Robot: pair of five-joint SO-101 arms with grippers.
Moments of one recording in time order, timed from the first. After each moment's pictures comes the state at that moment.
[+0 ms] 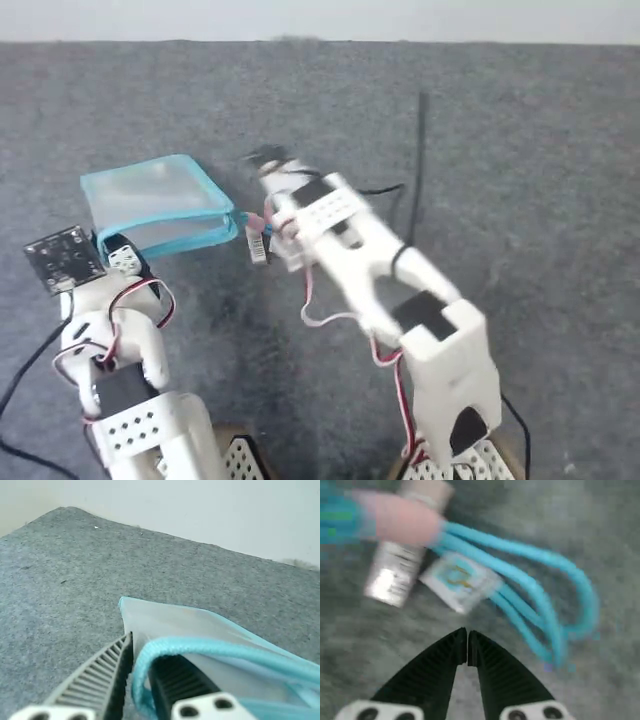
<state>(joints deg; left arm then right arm) -29.8 -82.9 82.2 36.4 7.5 -36.0 28.3 -5.4 67.4 -1.1</state>
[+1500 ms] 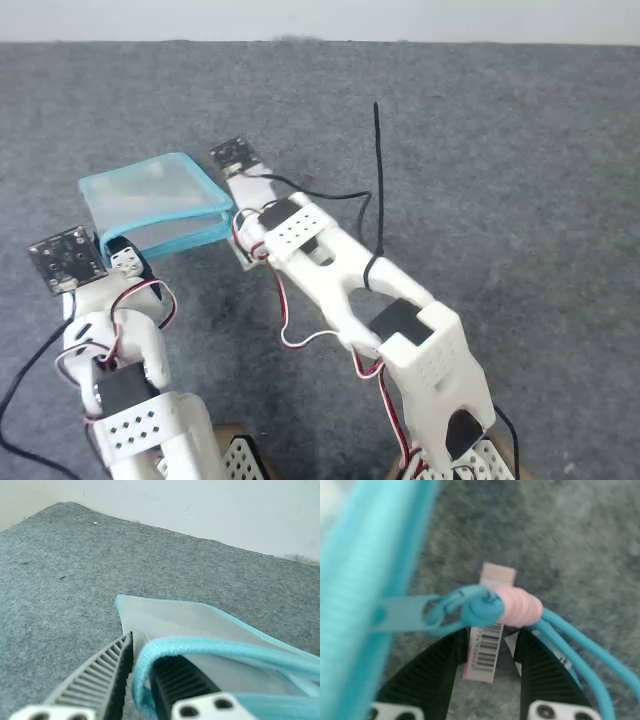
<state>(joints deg) -29.7 -82.9 83.3 36.0 7.5 -44.5 32.1 -7.4 50.5 -9.1</state>
